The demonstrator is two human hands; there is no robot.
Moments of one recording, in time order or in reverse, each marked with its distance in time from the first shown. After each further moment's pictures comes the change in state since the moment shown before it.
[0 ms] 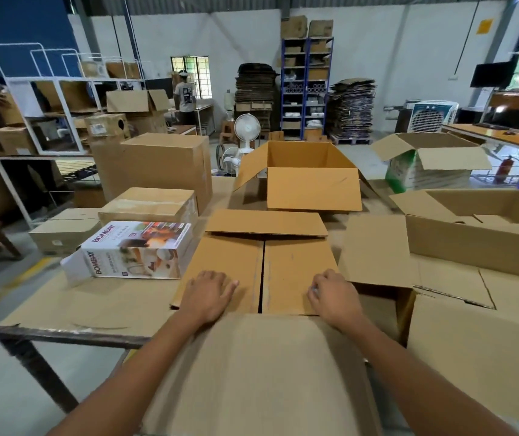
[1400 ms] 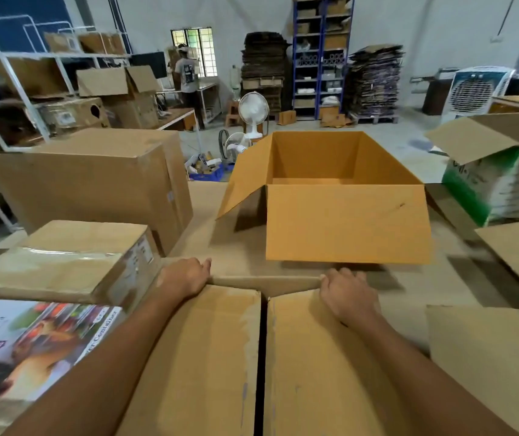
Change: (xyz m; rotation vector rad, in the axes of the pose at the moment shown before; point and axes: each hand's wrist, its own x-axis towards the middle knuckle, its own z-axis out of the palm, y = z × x) left_hand 0.464 -0.077 0.076 0.089 -0.143 -0.265; right_hand 0.408 0.076 0.102 0.089 -0.206 0.218
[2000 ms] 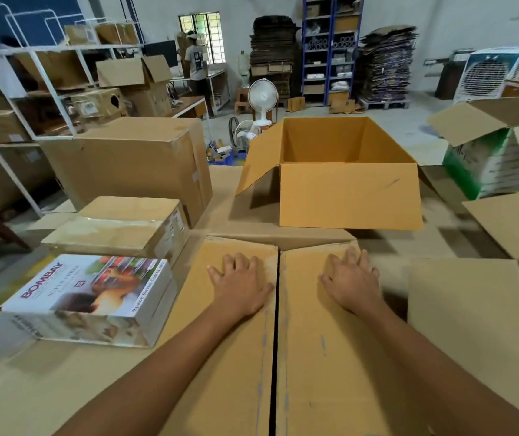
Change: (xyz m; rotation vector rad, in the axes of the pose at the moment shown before) left_hand -0.186 0.068 -0.001 0.098 -0.059 0.134; right_hand -0.094 -0.003 0.000 -0.110 -0.044 -0.048
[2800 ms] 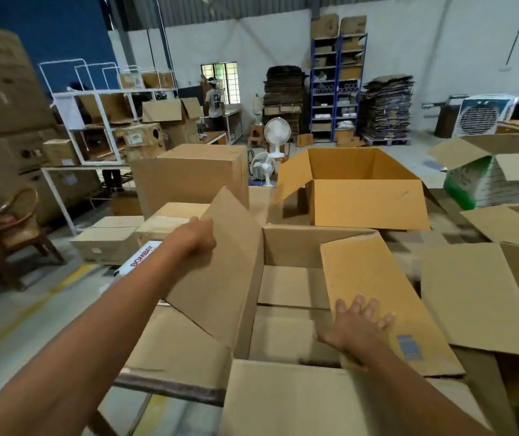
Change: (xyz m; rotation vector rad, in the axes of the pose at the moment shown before) left_hand -0.154 -0.204 -0.163 -0.005 -0.004 -0.169; right_hand -0.219 -0.114 0.034 -0.098 -0.209 0.146
